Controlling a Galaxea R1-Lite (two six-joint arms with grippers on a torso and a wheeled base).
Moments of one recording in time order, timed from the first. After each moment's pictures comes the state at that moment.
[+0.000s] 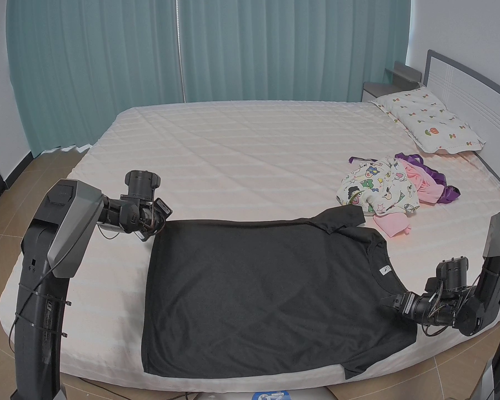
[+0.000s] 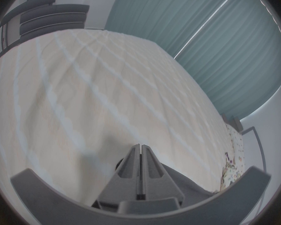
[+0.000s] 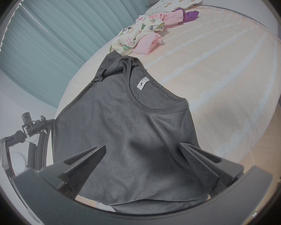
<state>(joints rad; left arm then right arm) -0.10 2.60 -1.87 -0.07 0.14 -0.89 0.05 2.16 -0.23 -1.13 0.16 0.54</state>
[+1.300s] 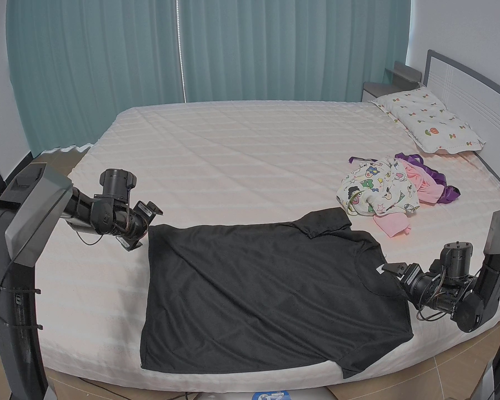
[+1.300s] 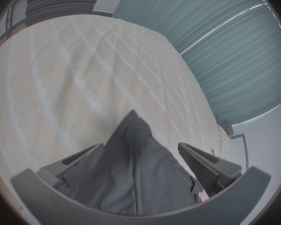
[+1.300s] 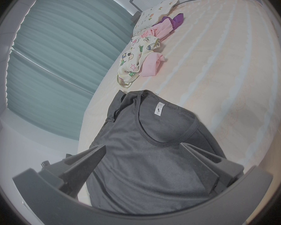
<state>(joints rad) -0.08 2.32 -1.38 -0.19 -0.06 -0.99 0.08 2.12 -0.27 -1.30 0.16 0.90</state>
